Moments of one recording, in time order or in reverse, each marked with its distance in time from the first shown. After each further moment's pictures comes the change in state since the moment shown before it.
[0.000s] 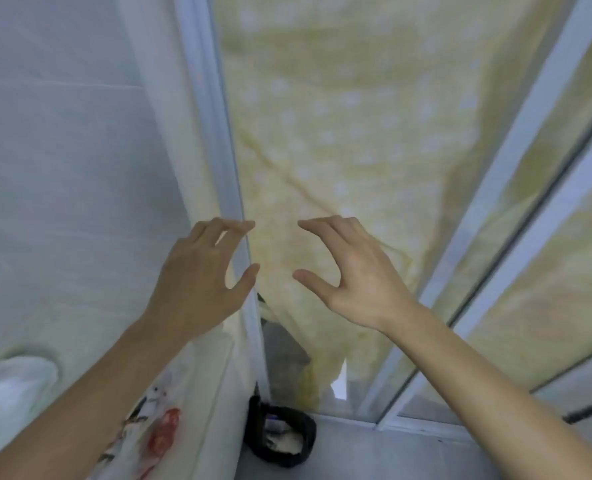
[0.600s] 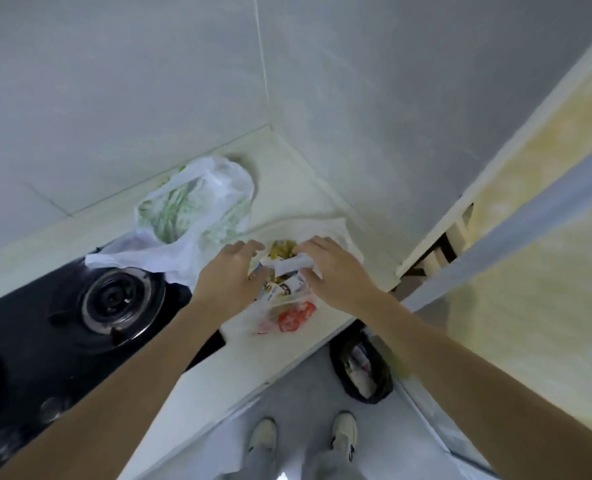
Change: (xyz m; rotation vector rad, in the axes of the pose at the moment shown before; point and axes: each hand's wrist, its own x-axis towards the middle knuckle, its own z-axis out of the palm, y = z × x) left_hand -0.258 -0.184 0.115 -0.046 -0.241 -1.098; right_hand 0.038 -0.110 0.402 0.423 -0.783 -0.495
